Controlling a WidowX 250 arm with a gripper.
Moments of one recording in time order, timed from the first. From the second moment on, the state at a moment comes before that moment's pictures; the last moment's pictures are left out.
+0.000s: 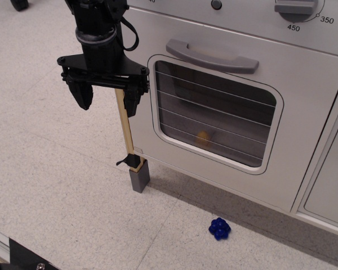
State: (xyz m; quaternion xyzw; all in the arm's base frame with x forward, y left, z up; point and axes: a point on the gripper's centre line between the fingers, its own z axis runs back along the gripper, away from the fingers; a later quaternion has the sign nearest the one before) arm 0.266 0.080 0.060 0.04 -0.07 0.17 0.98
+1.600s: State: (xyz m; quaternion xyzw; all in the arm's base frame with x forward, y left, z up) arm 0.350 0.042 0.075 -0.13 -0.11 0.56 0.81
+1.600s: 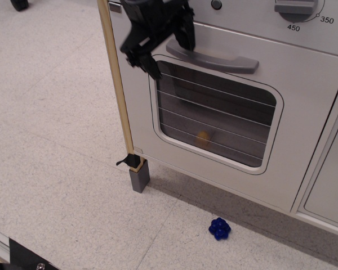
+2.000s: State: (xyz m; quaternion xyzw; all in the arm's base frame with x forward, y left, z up) arm 0.362 0.034 0.065 -0.19 -0.10 0.60 0.78
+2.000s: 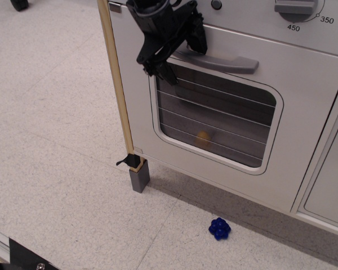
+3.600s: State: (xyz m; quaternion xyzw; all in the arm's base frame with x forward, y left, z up) arm 0.312 0.037 0.146 -0.18 -0.06 0.51 0.84
